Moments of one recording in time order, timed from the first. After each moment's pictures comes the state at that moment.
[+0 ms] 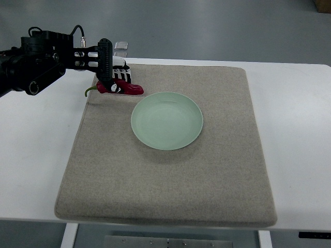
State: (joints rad) left arm -1.33 0.33 0.09 -0.53 1.18 -0.35 -0.30; right arm -0.01 0.00 0.06 0.12 -0.17 0.18 0.06
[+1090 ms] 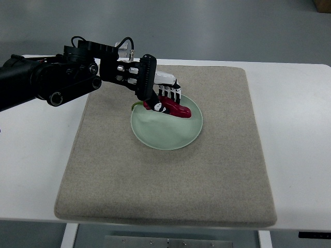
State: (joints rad) left arm -1.35 0.29 0.07 -0.84 1.18 -0.34 -0.30; right arm -0.01 0.00 0.06 0.12 -0.17 0.18 0.06
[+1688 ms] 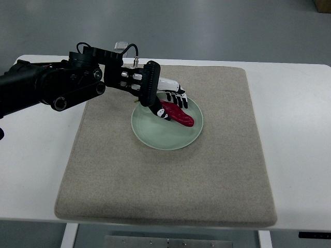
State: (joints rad) left arm -1.34 0.27 0.07 -0.84 1.18 -0.34 -0.30; right arm -0.01 0.00 0.06 0.13 -0.17 0.18 0.06
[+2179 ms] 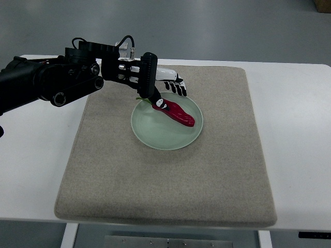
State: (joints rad) left arm -1.34 0.27 0.06 -0.76 1.17 -0.23 -0.30; right arm -0.01 0.00 0.06 0.12 -0.17 0.18 0.06
